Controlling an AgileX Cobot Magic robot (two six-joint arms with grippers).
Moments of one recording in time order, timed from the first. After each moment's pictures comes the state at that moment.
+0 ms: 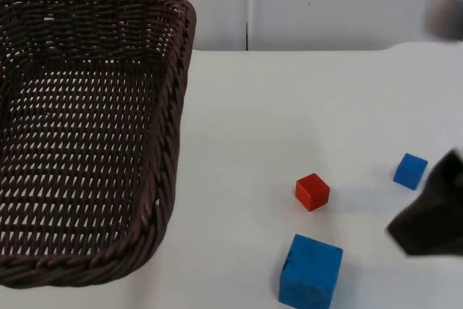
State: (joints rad) right arm 0.85 1.23 -0.79 -0.04 0.73 0.08; left arm 0.15 1.20 -0.76 -0.56 0.92 0.34
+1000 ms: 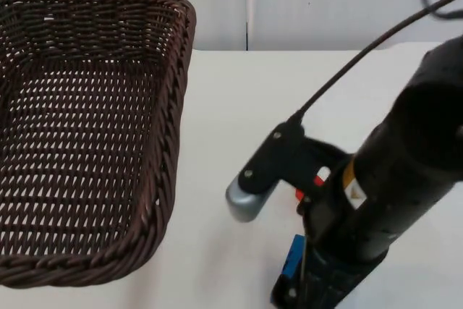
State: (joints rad) right arm 0.90 1.87 -0.92 -0.10 0.41 -0.09; left arm 0.15 1.20 -0.76 -0.56 0.92 0.34
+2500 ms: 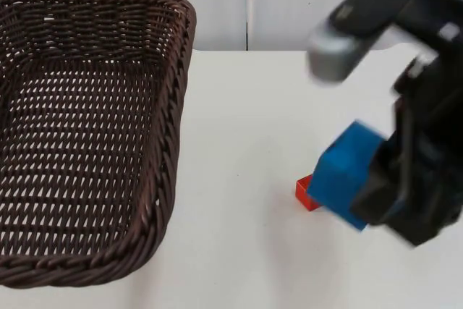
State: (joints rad) right arm 0.90 1.39 -0.93 -0.10 0.75 -0.04; left arm 0.15 1.20 -0.76 -0.56 0.92 0.34
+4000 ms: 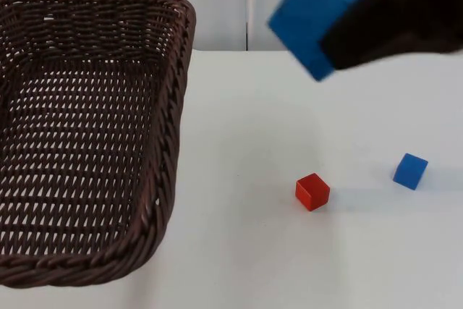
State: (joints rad) right arm 0.91 1.30 -1.13 -0.03 0.74 -0.02; left arm 0.15 1.20 -0.76 -0.56 0.92 0.34
